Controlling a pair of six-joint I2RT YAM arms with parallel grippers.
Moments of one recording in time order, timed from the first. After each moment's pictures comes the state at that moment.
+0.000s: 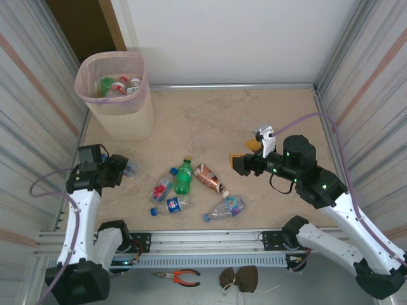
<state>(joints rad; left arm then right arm) 0.16 0.80 0.73 -0.80 0.25 -0.99 0.67 0.76 0.97 -0.54 -0.21 0.24</state>
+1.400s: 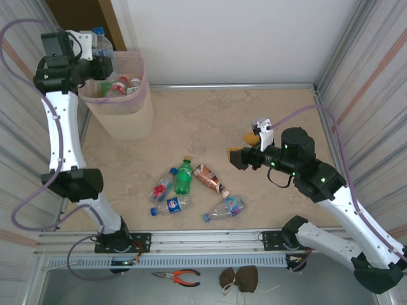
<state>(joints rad) 0.15 1.82 2.32 -1.04 0.28 0.09 0.67 0.83 1.06 -0.54 -0.21 0.22</state>
